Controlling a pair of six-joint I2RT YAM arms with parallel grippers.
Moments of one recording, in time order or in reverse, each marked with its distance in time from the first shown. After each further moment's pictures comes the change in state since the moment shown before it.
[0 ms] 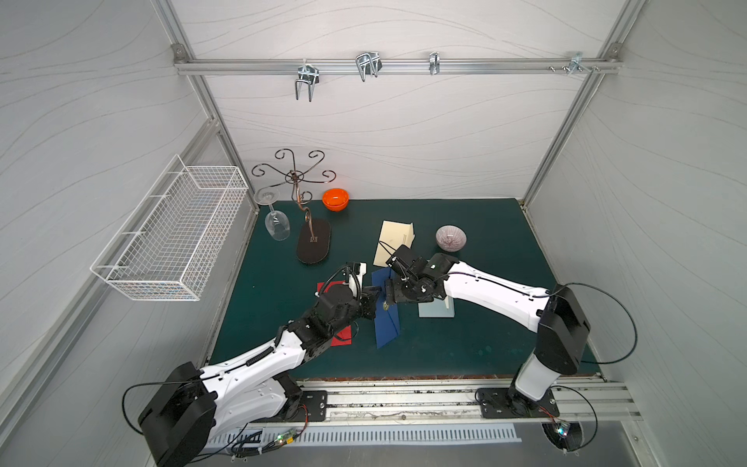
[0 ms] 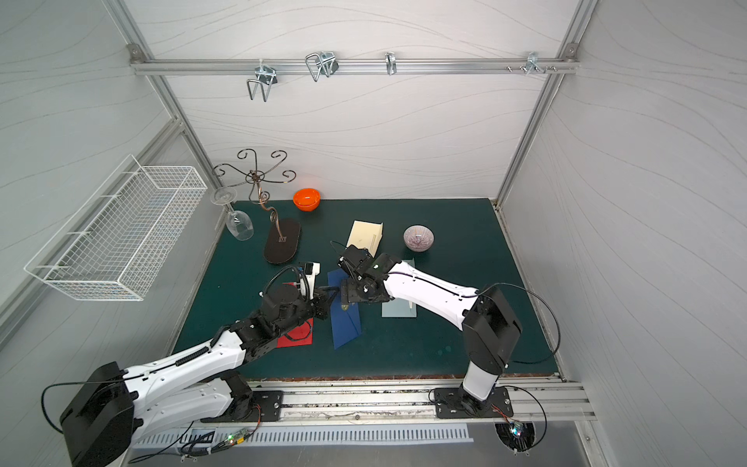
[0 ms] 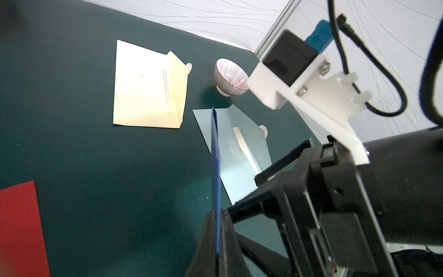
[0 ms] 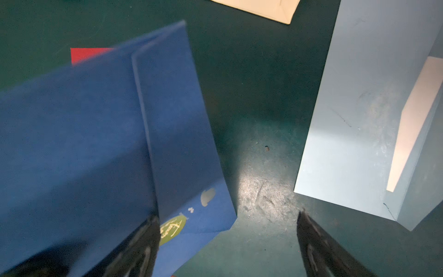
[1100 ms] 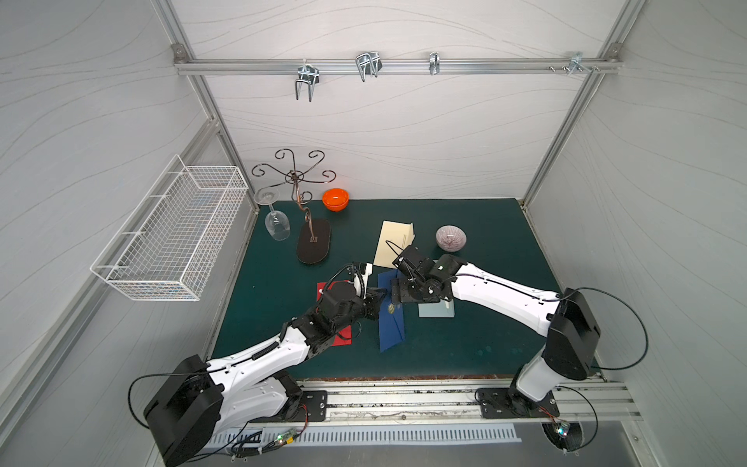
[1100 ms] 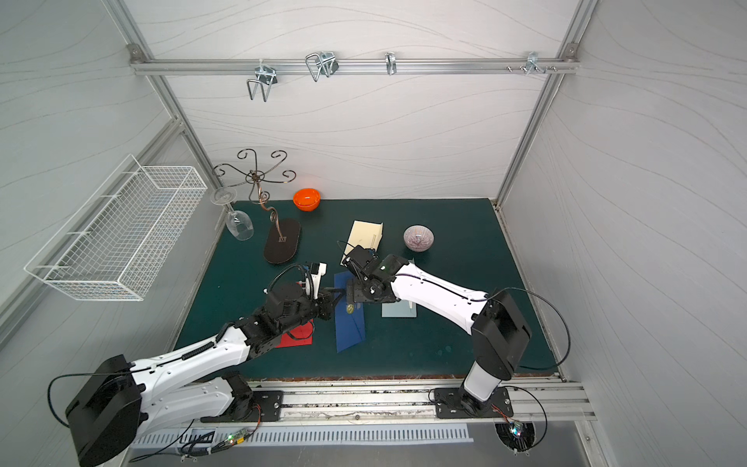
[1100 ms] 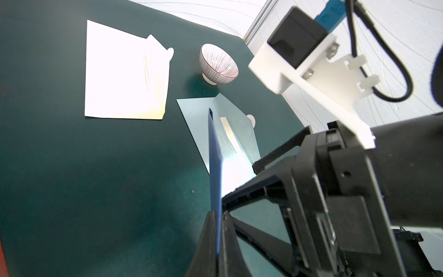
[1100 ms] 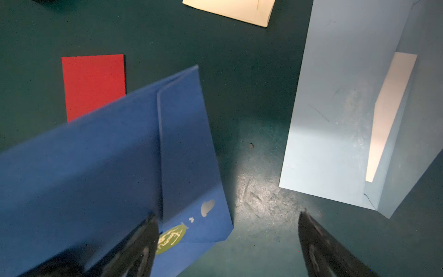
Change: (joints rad) left arm -0.001 0.050 0.026 0.006 0.088 -0.008; right arm -0.024 -0.044 -0.035 -0.020 0.040 0.023
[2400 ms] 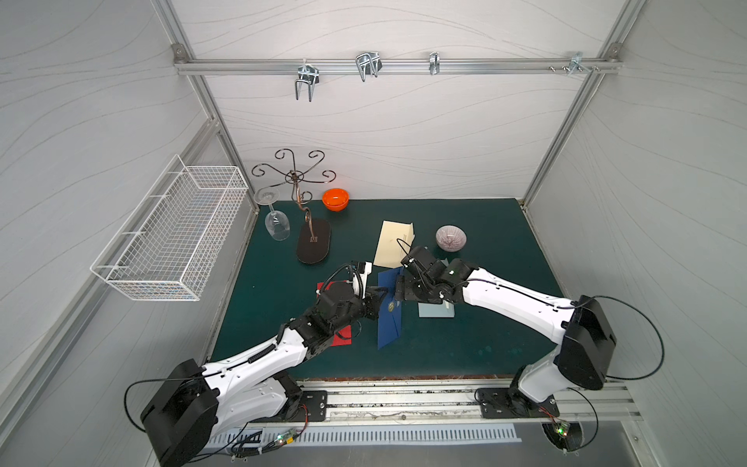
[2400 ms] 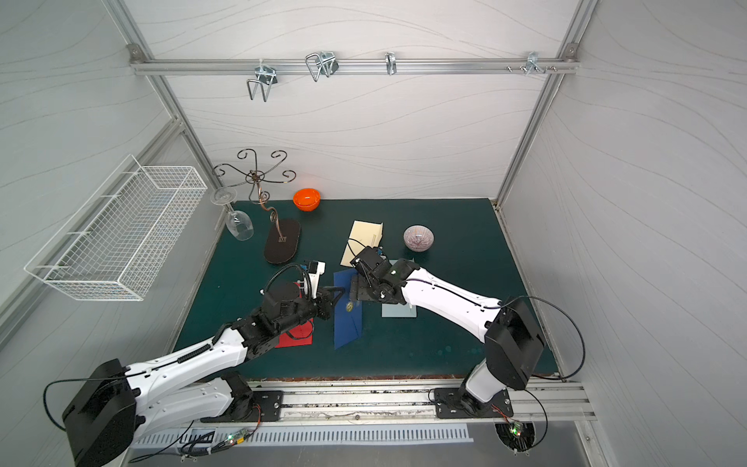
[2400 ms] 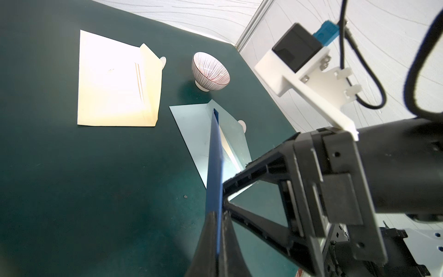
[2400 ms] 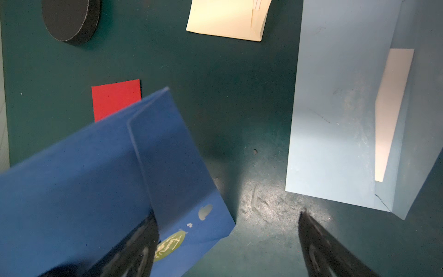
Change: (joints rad) left arm 0.000 -0.031 -0.002 0.013 0.013 -0.002; right arm -0.026 -0.089 -0.098 0.114 -0.018 0.085
